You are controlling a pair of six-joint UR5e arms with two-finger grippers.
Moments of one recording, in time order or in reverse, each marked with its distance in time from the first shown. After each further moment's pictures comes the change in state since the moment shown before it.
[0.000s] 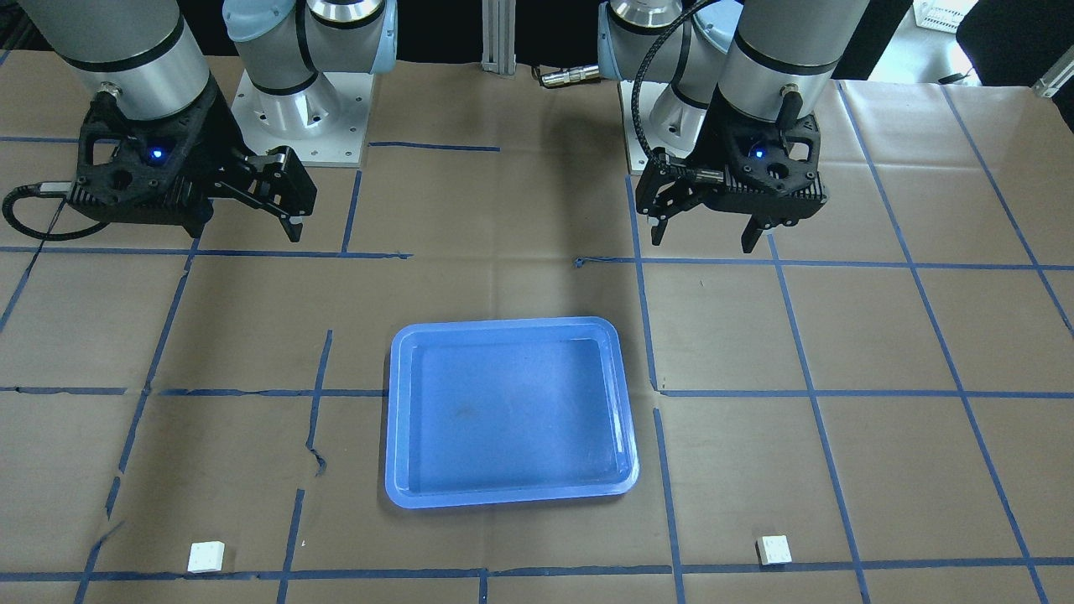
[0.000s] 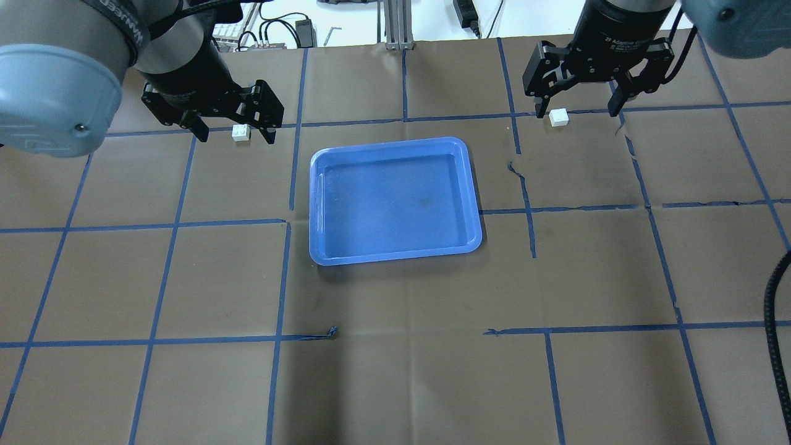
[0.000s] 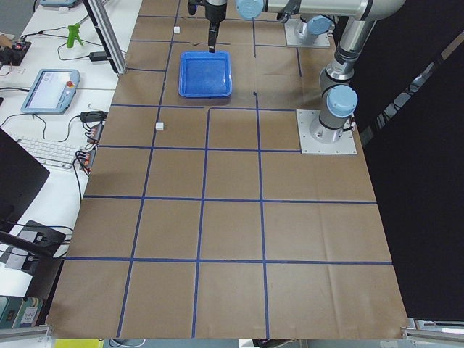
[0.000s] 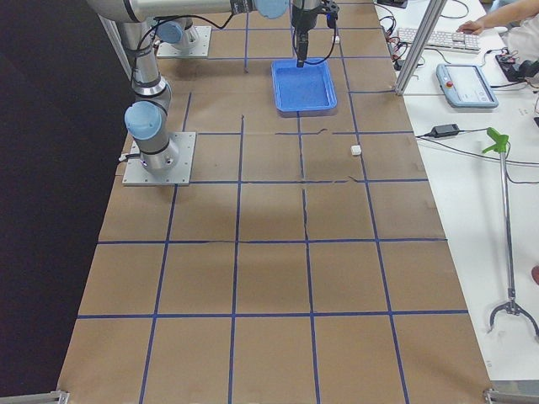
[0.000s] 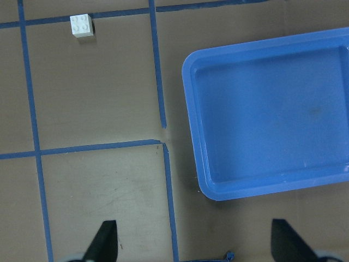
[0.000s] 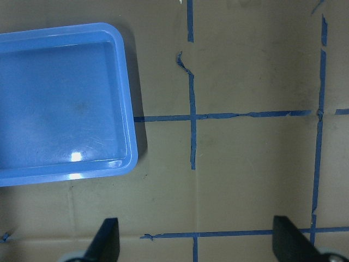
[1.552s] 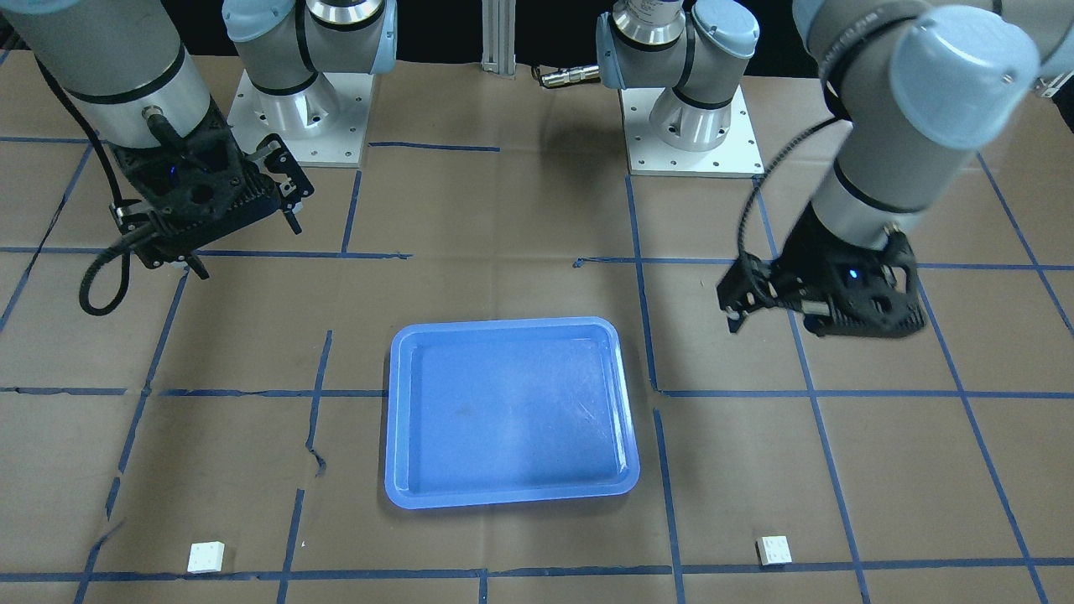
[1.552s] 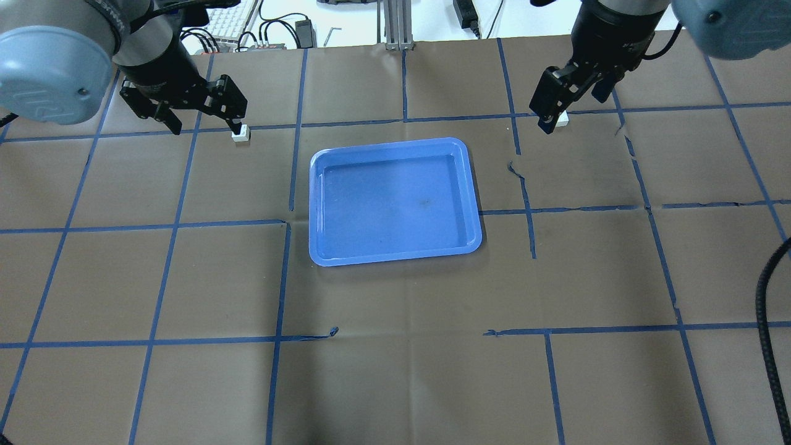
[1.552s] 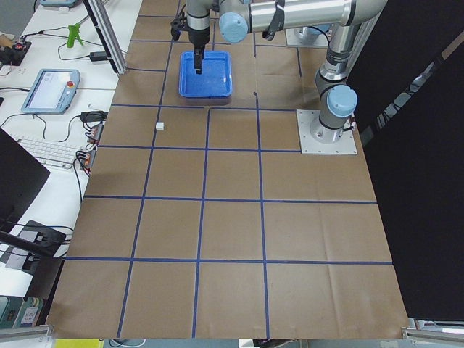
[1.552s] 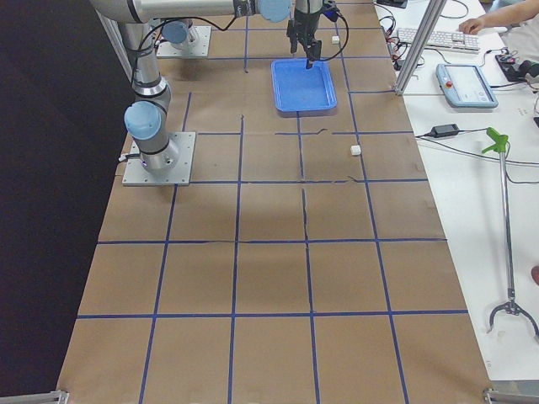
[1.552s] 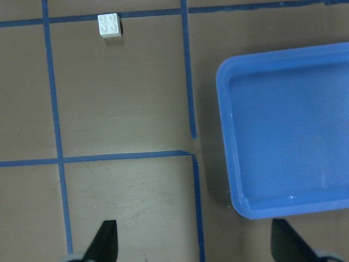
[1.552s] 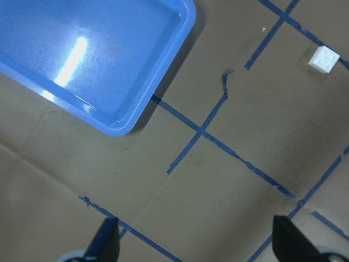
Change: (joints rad) left arm 0.175 -0.225 0.064 0.128 0.003 0.133; right arm -0.007 0.034 -0.001 -0.016 0.008 -0.713
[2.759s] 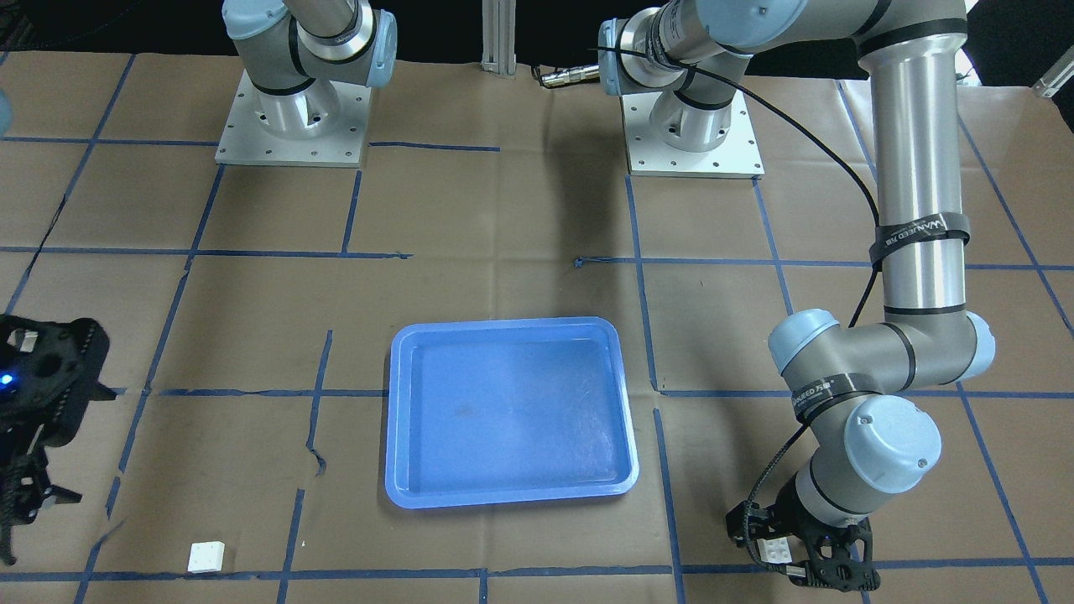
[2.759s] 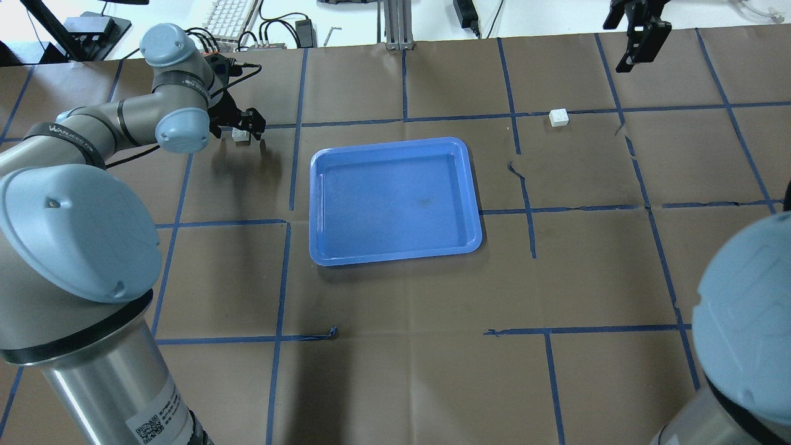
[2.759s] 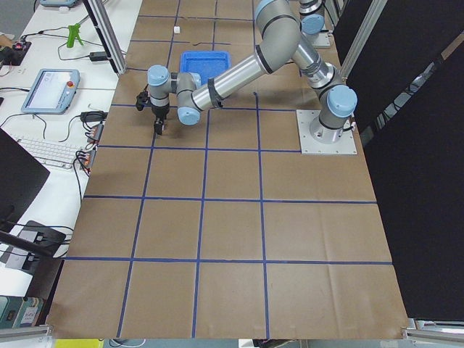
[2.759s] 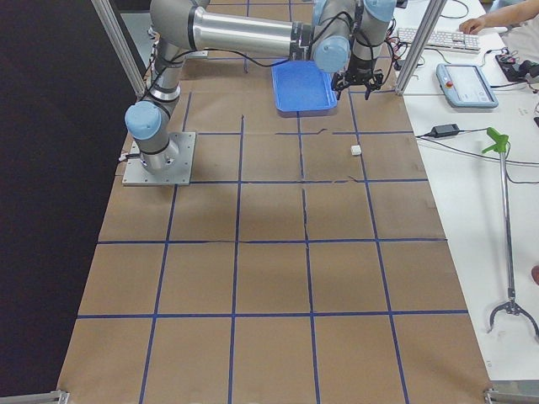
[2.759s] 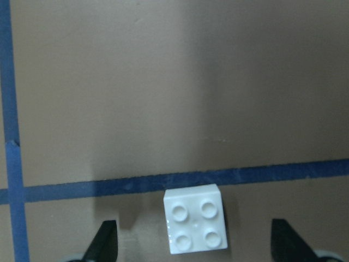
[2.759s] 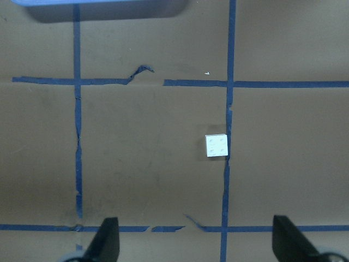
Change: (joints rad) left arm 0.054 -0.494 0.075 0.528 -0.011 0.104; right arm -0.213 0.392 -0.362 -0.071 0.065 -1.137
